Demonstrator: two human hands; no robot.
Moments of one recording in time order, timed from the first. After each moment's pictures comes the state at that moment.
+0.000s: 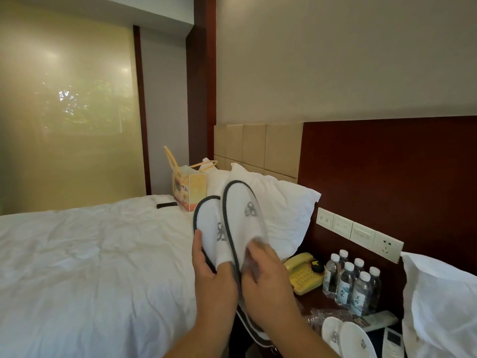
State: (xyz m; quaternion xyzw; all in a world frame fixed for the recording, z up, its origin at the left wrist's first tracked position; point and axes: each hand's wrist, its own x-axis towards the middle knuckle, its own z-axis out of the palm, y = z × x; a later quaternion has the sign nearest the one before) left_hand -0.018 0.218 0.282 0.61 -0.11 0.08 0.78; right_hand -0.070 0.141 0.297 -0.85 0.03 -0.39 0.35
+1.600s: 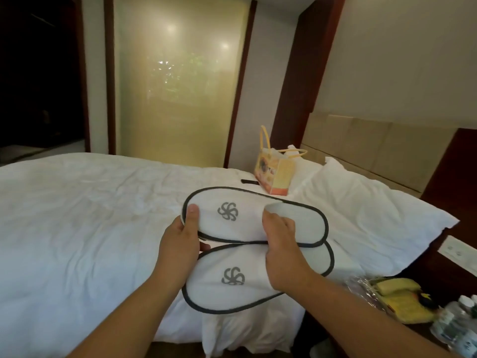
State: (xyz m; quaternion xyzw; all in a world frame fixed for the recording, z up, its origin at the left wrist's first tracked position) left_hand 0.093 0.548 0.258 0.71 0.02 0.17 0.68; right_hand 0.061 0.359 0.279 -0.89 -0.20 -0.33 0.25
